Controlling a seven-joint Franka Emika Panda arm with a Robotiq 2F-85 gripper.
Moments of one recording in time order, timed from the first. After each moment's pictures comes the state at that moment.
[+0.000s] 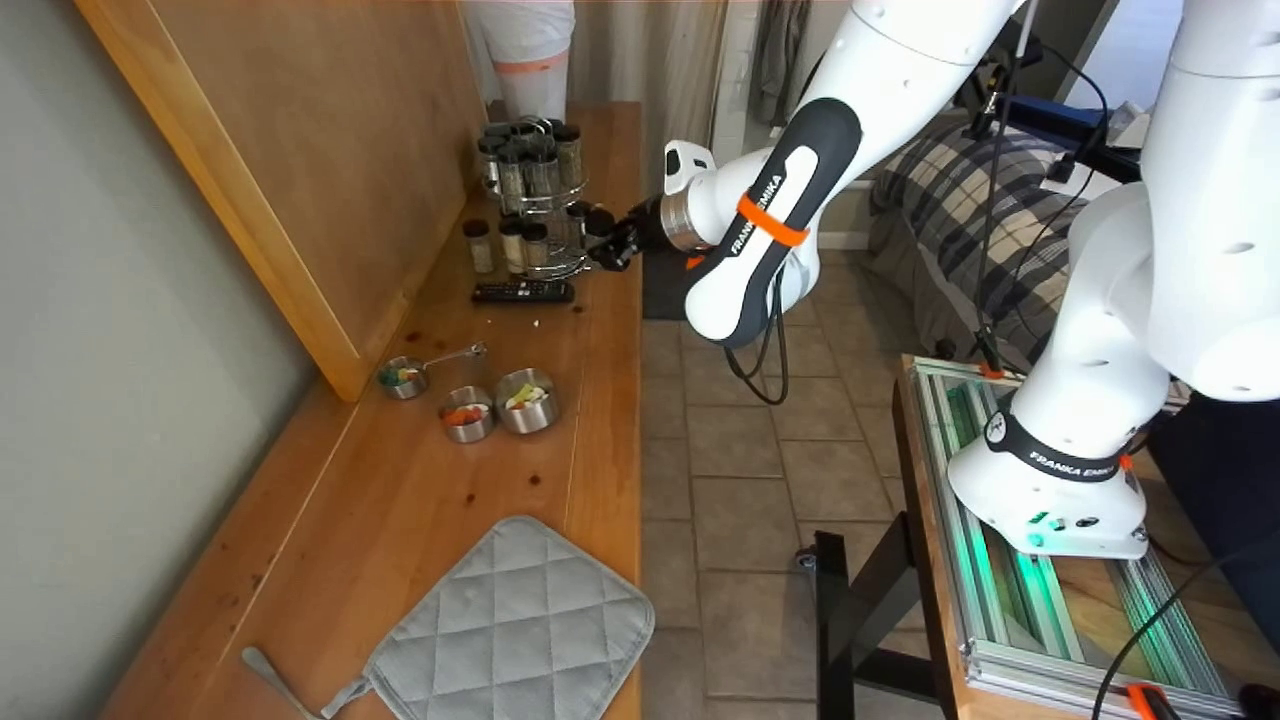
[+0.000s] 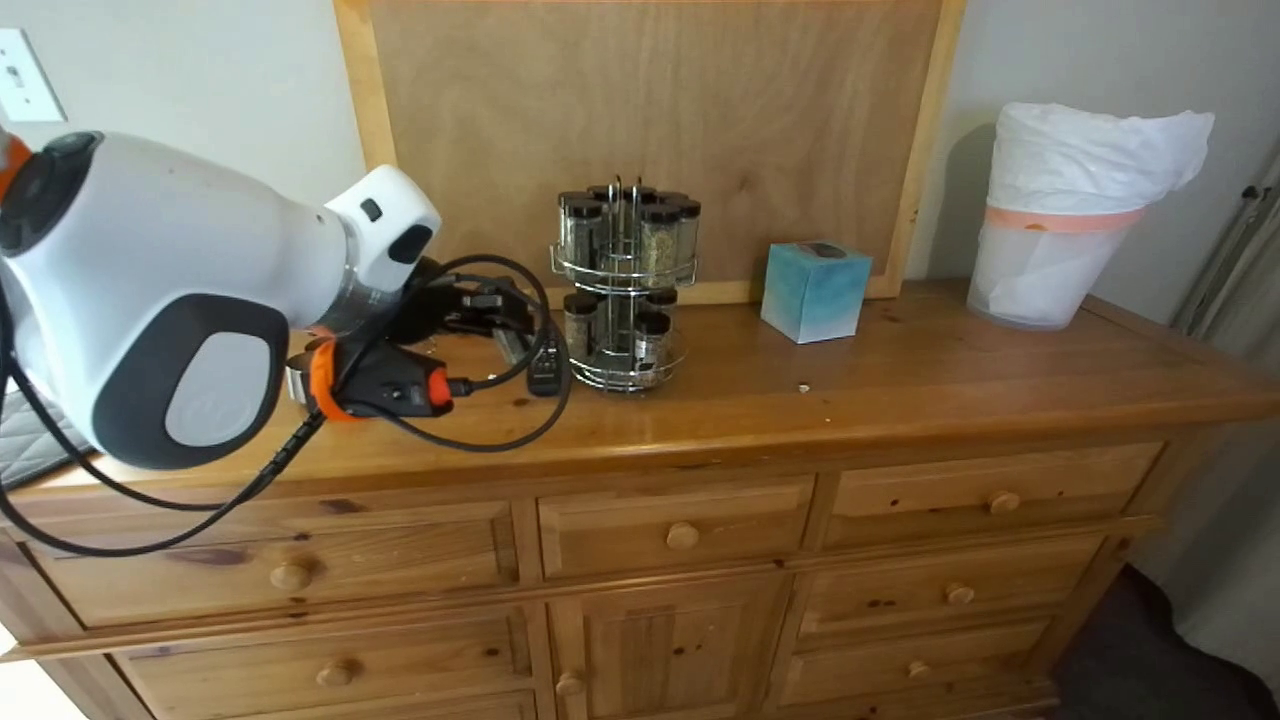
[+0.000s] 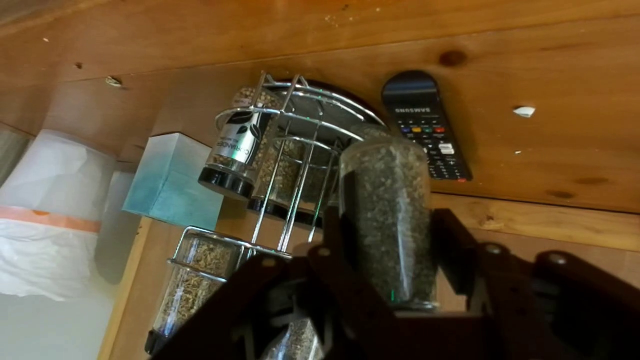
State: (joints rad) arm 0.11 0.32 -0.22 -2.54 0.40 3.87 -0.37
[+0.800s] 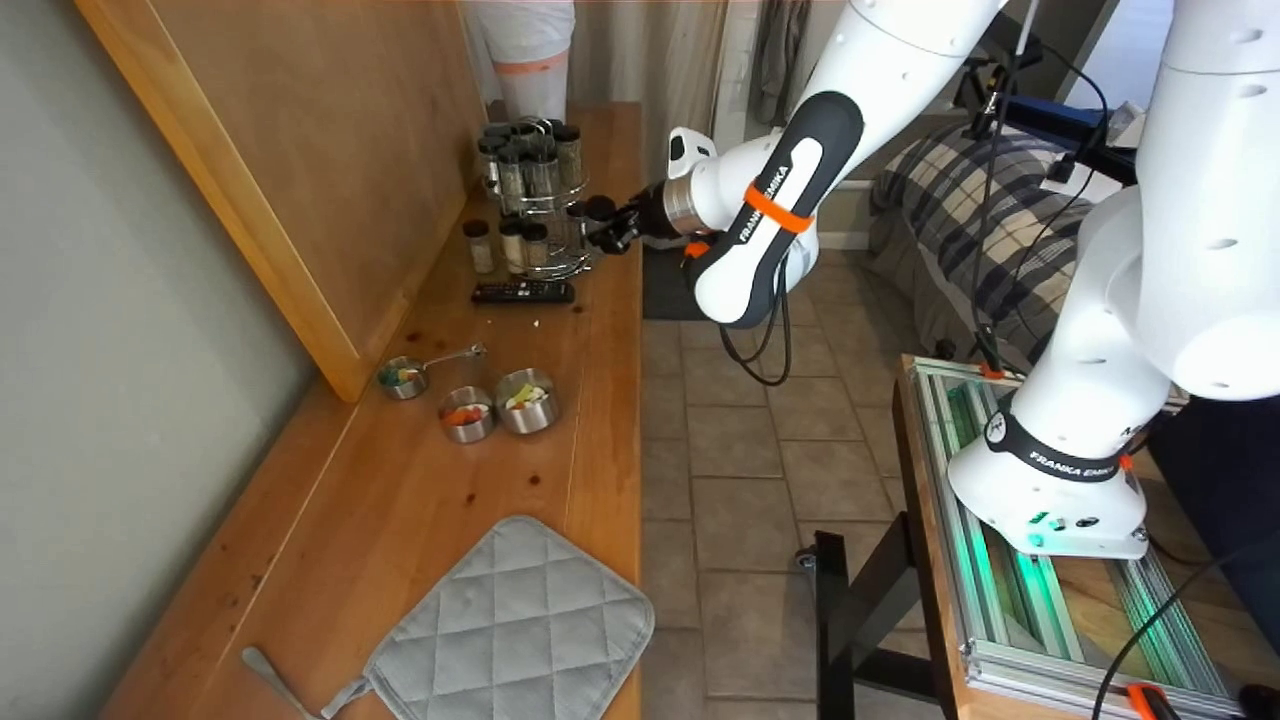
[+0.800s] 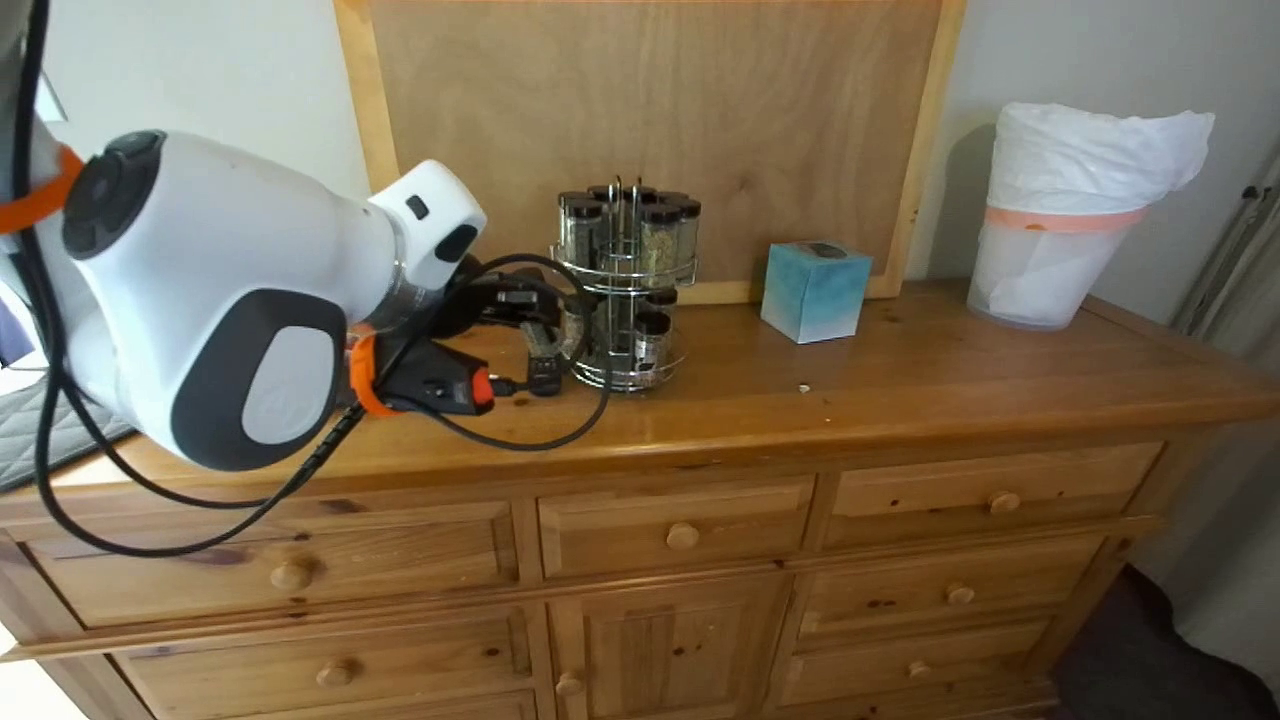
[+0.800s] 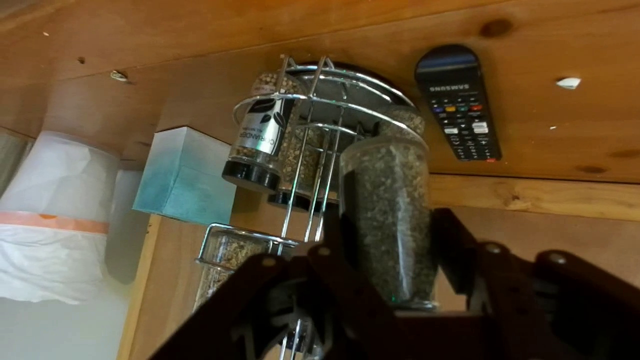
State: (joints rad) arm 0.00 0.33 -0.21 -2.52 0.22 3.88 -0.25
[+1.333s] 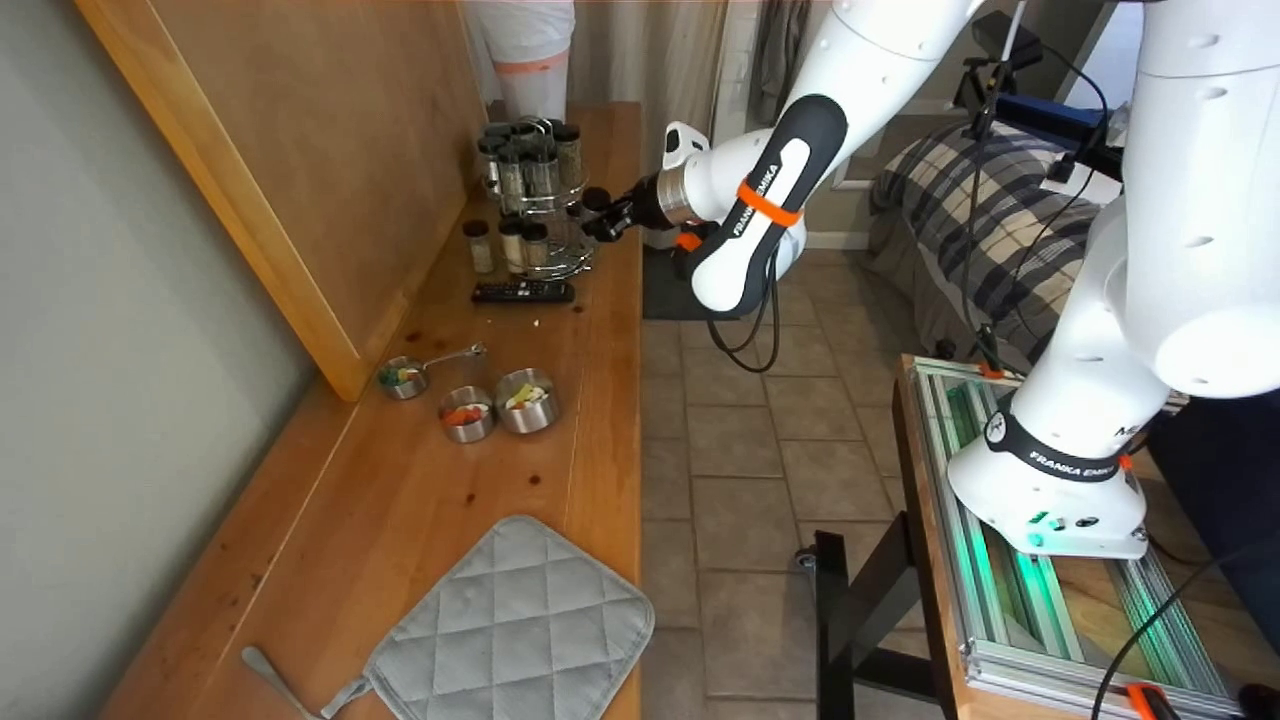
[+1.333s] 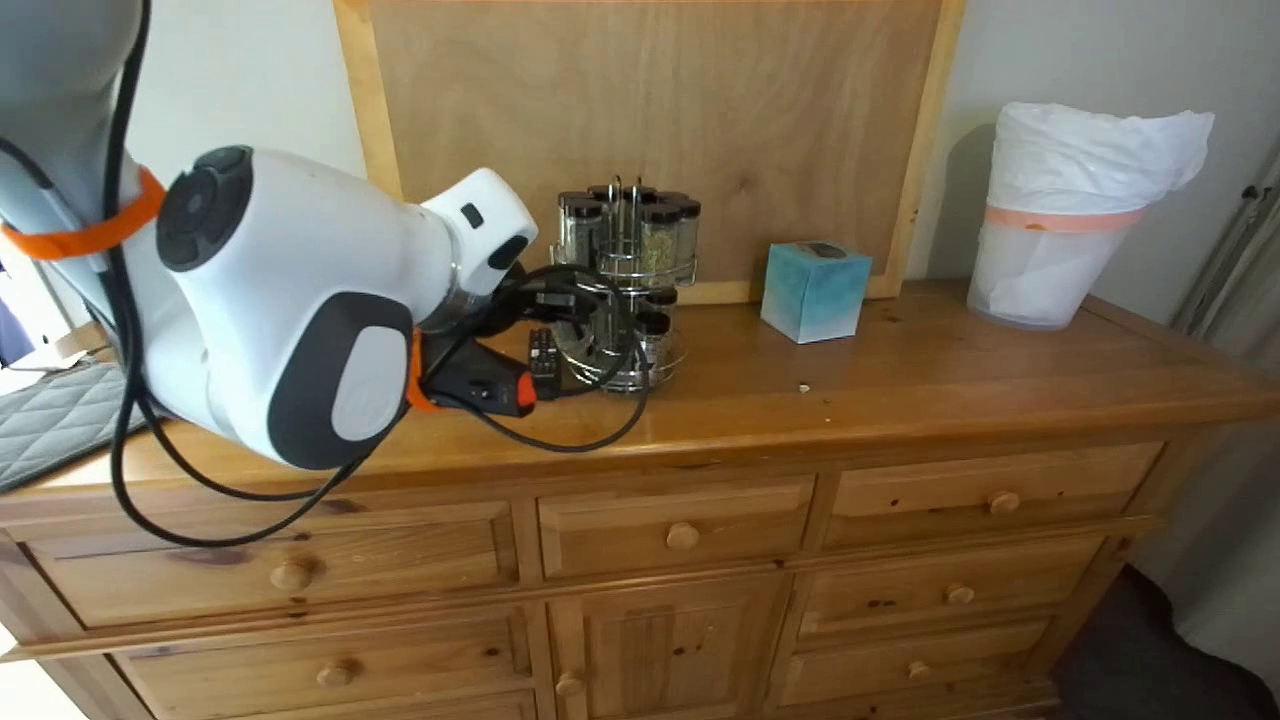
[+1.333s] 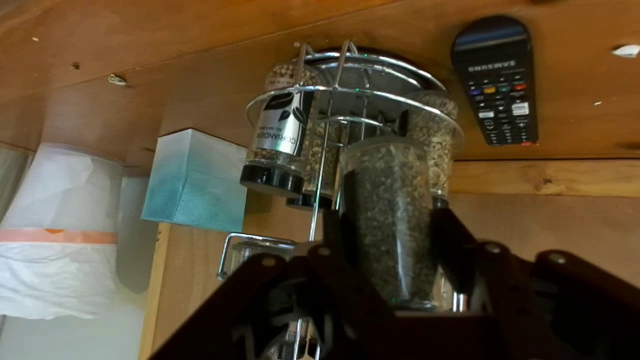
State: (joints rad) arm -0.11 0.39 -0.19 -2.44 0.09 3.88 -0.12
